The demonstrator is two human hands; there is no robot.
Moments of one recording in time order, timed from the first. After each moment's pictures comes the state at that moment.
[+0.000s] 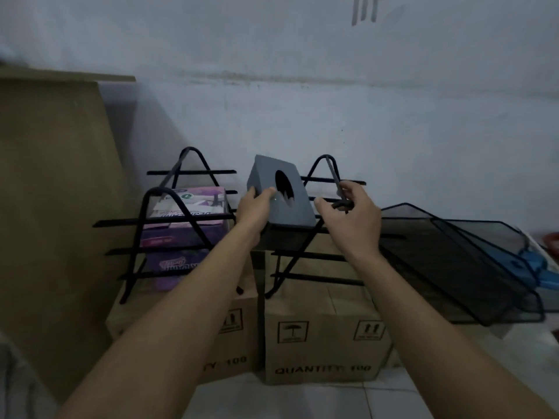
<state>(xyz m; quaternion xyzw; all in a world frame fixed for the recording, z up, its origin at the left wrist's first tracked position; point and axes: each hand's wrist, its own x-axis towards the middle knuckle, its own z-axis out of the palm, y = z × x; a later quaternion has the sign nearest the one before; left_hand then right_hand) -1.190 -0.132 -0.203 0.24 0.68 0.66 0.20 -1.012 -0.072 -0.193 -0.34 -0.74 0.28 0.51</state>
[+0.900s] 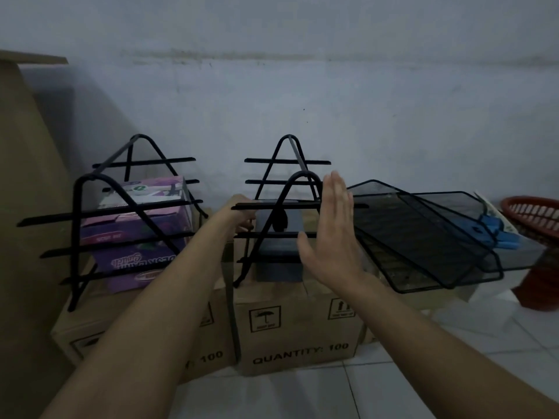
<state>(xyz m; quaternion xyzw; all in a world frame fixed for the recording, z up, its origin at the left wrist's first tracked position) -1.174 -0.097 -0.232 0.31 0.78 0.46 0.28 -0.960 -0.076 -0.253 -0.27 -0.86 0.05 0.43</state>
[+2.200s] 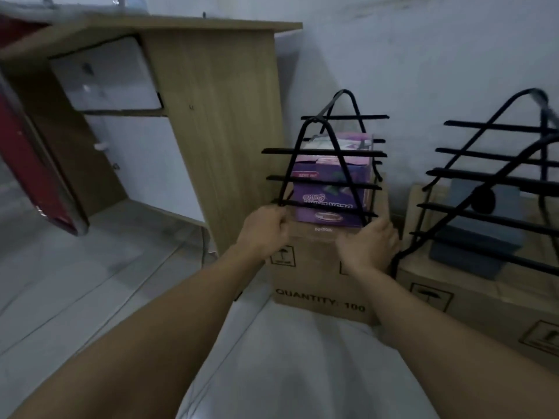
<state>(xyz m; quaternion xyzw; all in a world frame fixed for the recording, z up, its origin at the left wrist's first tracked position) -1.228 -0.393 -0.308 0.34 0.91 0.20 -0.14 -1.134 -0.219 -0.348 -0.39 -0.82 0.31 0.29</state>
